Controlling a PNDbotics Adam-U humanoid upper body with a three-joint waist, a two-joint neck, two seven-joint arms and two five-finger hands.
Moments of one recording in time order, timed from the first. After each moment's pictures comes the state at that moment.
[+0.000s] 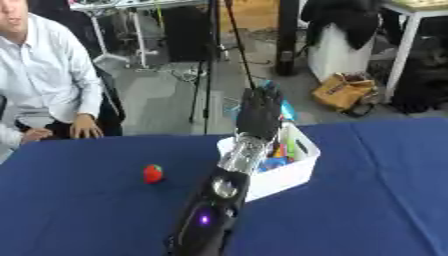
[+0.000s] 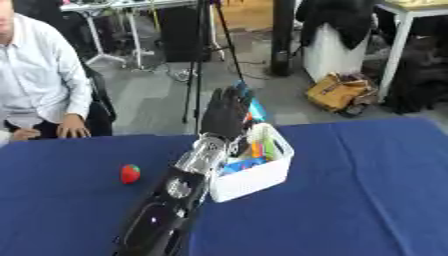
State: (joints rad) left arm -1.29 -0.13 0.17 -0.73 -1.83 0.21 0.01; right arm -0.31 -0.50 -0.29 -1.99 0.53 0.10 -0.91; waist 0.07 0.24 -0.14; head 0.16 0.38
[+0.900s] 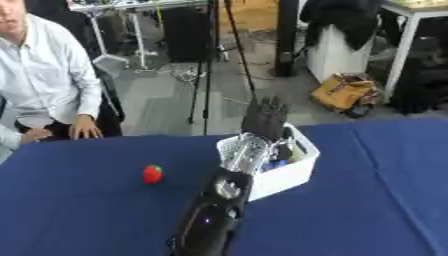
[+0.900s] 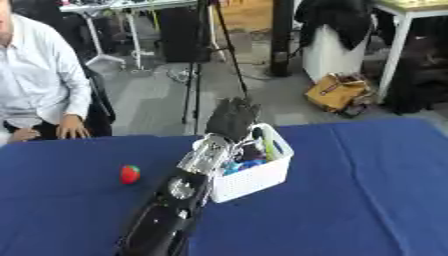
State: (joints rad) left arm -1.29 -0.14 0.16 -0.75 -1.84 0.16 -0.12; right arm -0.31 -0.50 -0.29 -1.99 0.53 0.10 -0.91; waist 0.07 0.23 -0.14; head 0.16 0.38
